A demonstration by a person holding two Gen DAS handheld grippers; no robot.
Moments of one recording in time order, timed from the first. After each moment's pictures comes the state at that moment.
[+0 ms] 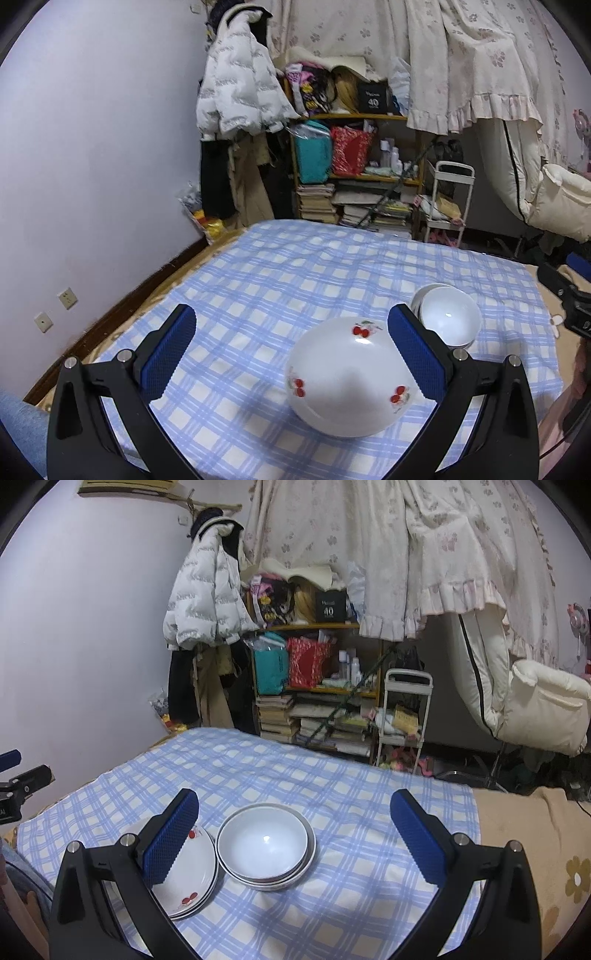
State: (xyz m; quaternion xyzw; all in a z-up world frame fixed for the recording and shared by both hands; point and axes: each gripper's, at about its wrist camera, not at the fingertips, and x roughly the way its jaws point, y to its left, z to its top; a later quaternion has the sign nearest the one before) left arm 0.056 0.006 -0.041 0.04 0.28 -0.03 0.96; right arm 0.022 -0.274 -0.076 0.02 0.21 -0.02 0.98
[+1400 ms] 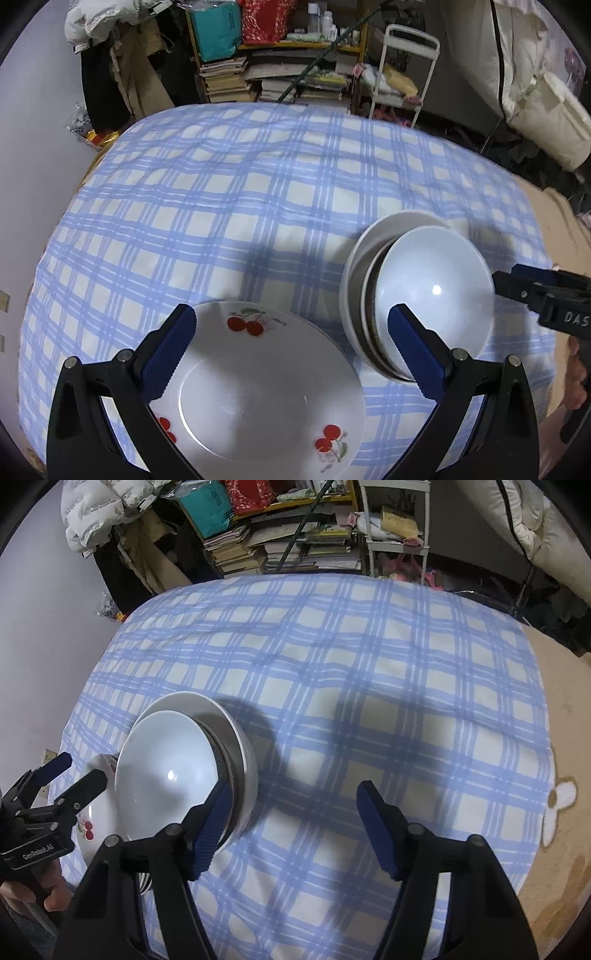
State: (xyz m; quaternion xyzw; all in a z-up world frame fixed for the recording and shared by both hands) left arm 0.225 -0.125 -0.168 0.09 0.51 -0.14 0.84; right arm 0.166 -0.359 -0.200 0.16 0.55 -0.01 0.82
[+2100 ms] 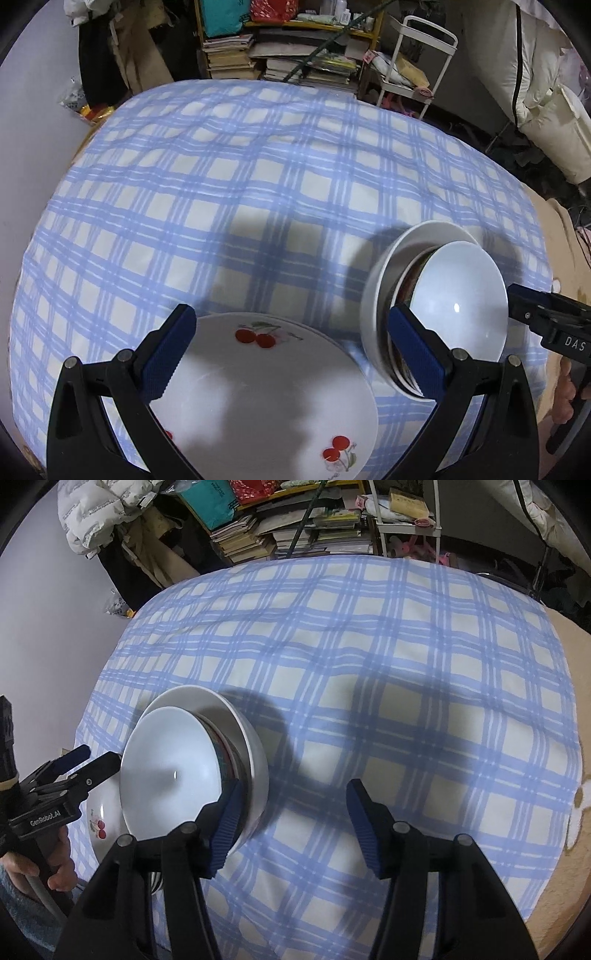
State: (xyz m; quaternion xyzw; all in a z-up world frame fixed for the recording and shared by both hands) left arm 0.256 -0.112 -0.180 0.06 0.55 -0.15 0.82; right arm 0.174 -0.361 -0.216 0.20 0.56 0.02 0.81
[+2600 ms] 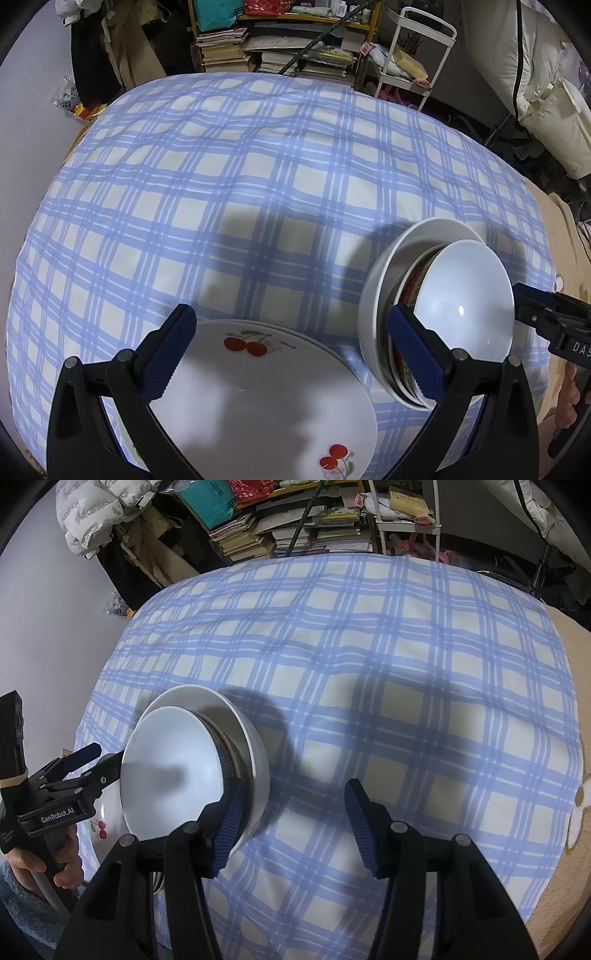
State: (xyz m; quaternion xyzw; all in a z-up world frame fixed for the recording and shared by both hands) left arm 0.263 -0.120 -0.191 0.06 0.56 -0.15 0.81; right arm 0.175 -0.362 -0.217 0.20 0.56 0.02 0.81
